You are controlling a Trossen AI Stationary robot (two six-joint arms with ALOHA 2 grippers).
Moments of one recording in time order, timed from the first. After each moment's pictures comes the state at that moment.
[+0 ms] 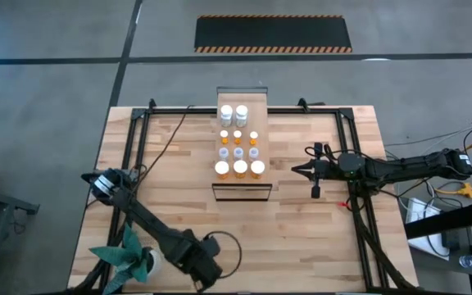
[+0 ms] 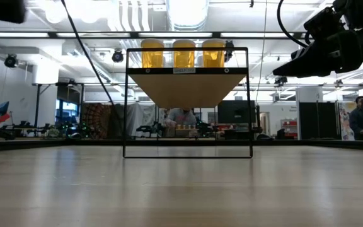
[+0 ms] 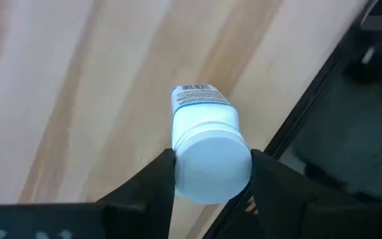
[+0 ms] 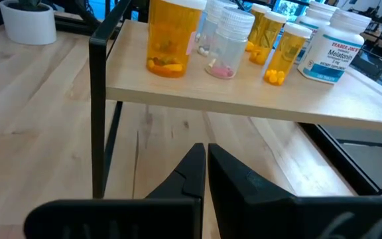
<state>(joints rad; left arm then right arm) -0.67 1.96 1.67 -1.08 0.09 -1.19 0.00 0.64 0.18 0.21 0.13 -0.19</state>
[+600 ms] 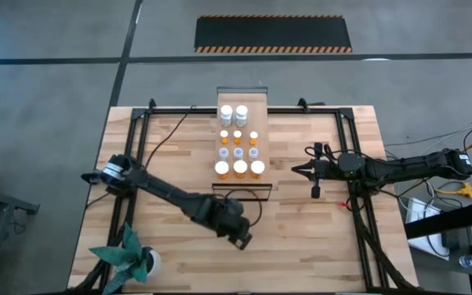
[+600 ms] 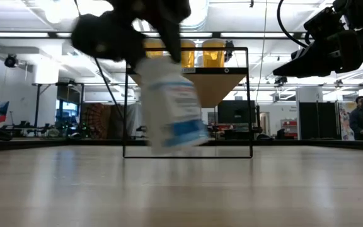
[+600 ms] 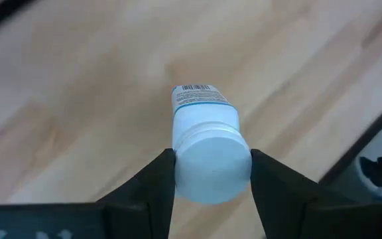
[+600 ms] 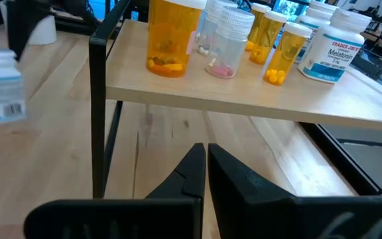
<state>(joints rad) -0.39 1.93 1.62 -0.82 -0.03 -1.30 0.00 0.64 0.18 0.21 0.13 -0.19</state>
